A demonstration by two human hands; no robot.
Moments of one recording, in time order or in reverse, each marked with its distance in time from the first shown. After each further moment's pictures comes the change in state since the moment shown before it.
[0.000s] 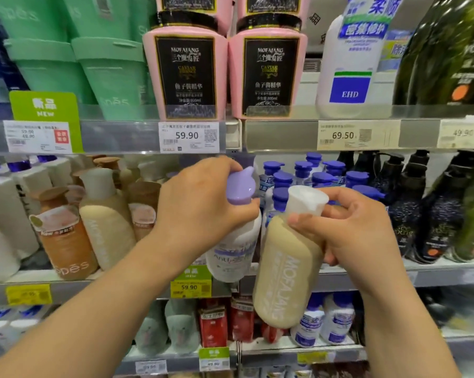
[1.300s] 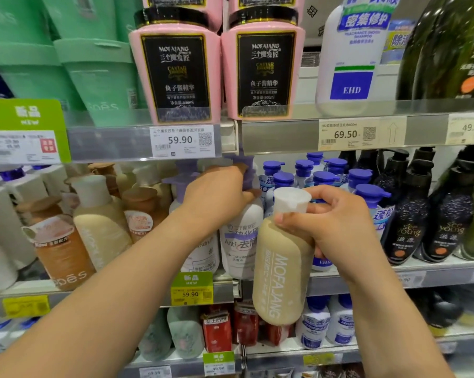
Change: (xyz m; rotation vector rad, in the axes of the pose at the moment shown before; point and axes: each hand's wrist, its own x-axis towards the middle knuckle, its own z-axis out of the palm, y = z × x) left_hand 0.052 -0.021 0.064 0.231 -0.384 -0.007; right_hand 0.024 0.008 0.016 -0.099 -0.020 0.076
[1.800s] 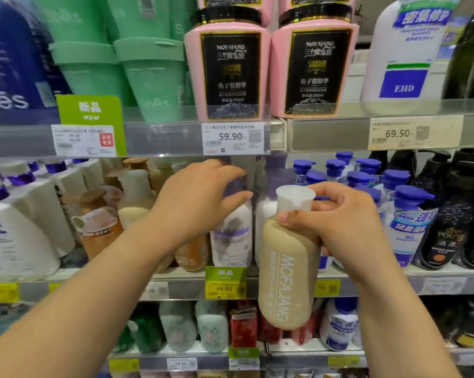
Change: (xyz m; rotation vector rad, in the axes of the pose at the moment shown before) left_hand -0.056 -0.071 -0.051 0.006 0.118 0.158; right_hand -0.011 -0.017 0.049 0.033 -0.064 -0.016
